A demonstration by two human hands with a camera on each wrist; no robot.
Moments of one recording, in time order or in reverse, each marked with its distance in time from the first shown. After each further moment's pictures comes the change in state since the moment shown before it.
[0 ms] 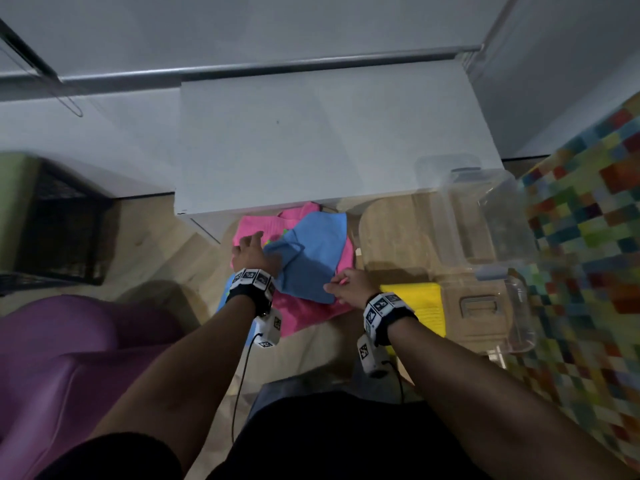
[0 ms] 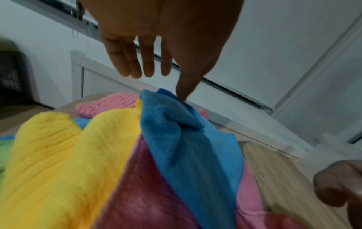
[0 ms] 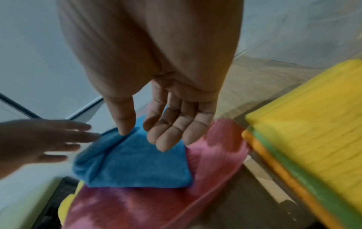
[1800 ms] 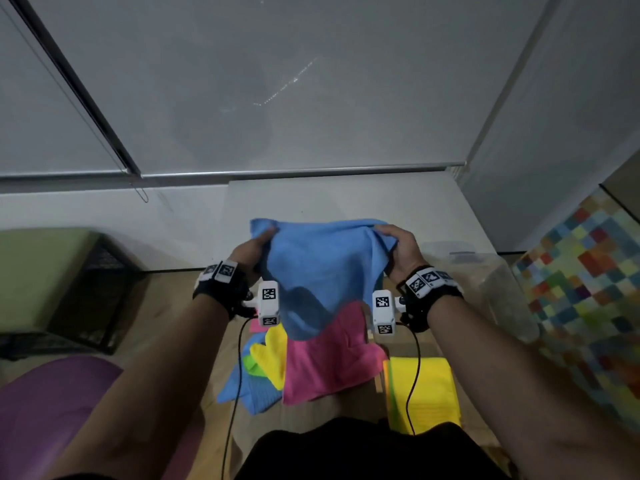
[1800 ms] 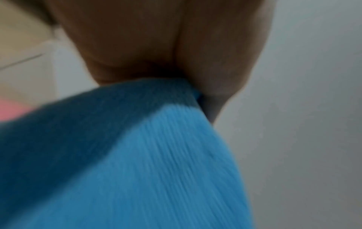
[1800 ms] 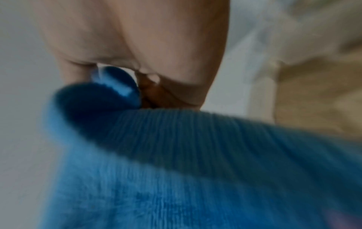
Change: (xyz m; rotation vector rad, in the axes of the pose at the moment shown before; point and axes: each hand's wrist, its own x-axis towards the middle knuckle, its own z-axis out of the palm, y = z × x) left_hand 0.002 0.059 -0.170 -1.175 -0.265 -0.193; right_hand -0.045 -0.158 -0.138 0.998 -0.170 -0.319
